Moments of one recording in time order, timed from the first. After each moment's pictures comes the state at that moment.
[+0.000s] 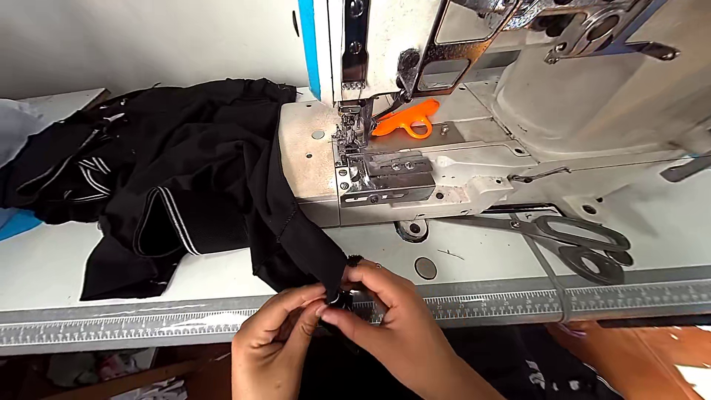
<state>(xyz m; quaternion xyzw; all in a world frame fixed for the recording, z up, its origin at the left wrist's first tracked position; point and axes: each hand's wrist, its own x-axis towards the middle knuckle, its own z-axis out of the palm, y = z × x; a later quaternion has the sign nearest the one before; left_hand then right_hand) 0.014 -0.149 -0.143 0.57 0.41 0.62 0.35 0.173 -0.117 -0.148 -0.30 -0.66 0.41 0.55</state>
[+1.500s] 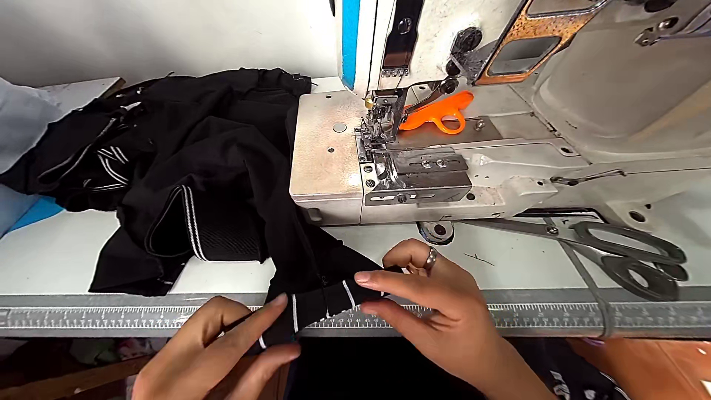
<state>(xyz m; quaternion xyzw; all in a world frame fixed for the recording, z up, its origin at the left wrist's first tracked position) -0.071 -0.160 -0.101 0.76 0.47 0.43 0.15 0.193 -0.098 -0.142 -0.28 -0.75 0.25 0.55</state>
